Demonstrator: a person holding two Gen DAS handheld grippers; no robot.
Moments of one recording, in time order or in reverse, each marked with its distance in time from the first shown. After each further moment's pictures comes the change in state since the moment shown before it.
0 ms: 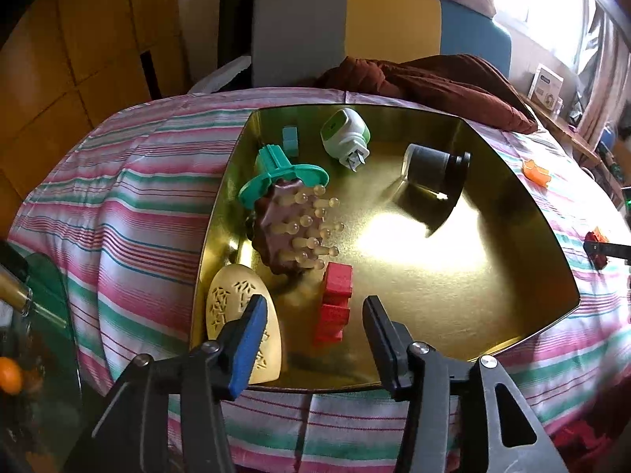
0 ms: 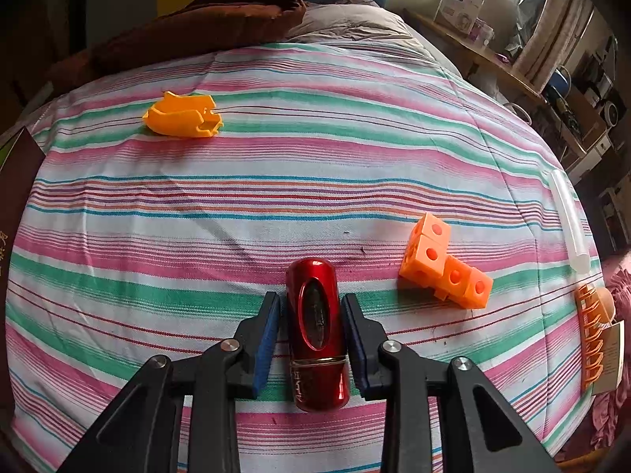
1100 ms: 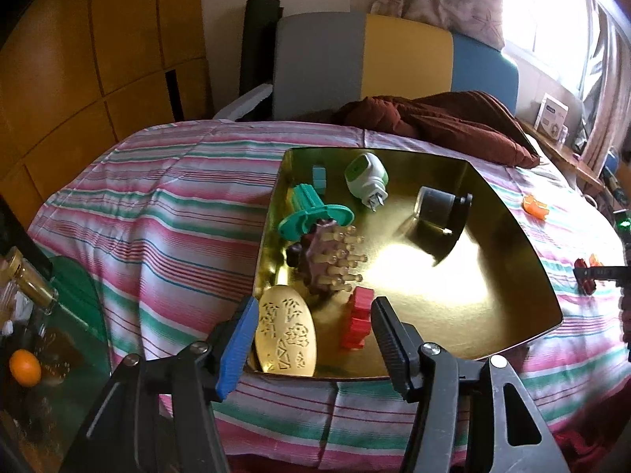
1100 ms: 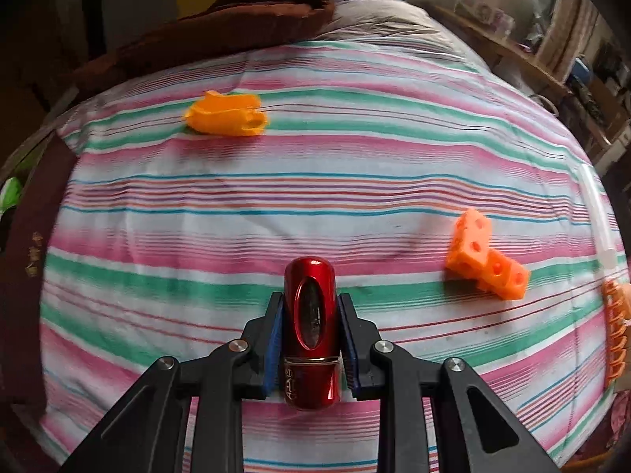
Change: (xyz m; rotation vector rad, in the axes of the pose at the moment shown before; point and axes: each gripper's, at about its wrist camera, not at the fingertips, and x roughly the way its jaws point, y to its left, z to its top) left arm -0.041 0.026 -0.001 -0.052 -0.108 0.026; right arm -0.006 0.018 0.001 0.008 0.026 0.137
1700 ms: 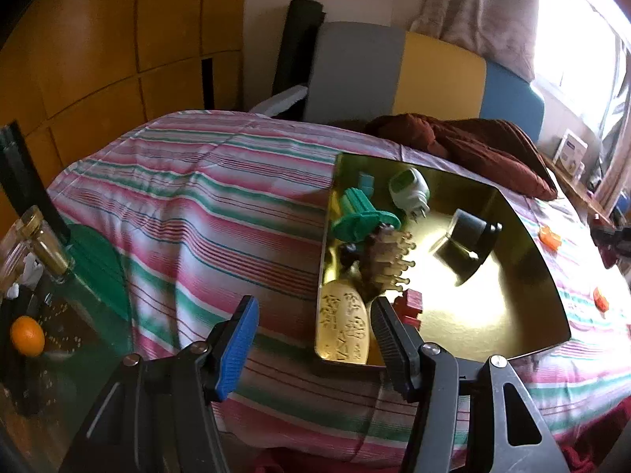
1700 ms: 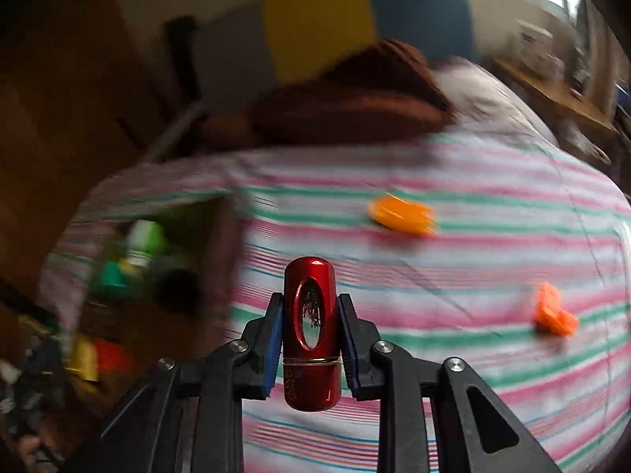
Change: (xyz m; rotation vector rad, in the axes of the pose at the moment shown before) left arm -0.011 0.046 -0.009 -0.126 -0.026 0.024; right arm -0.115 0.125 0.023 -0.083 -0.222 0.336
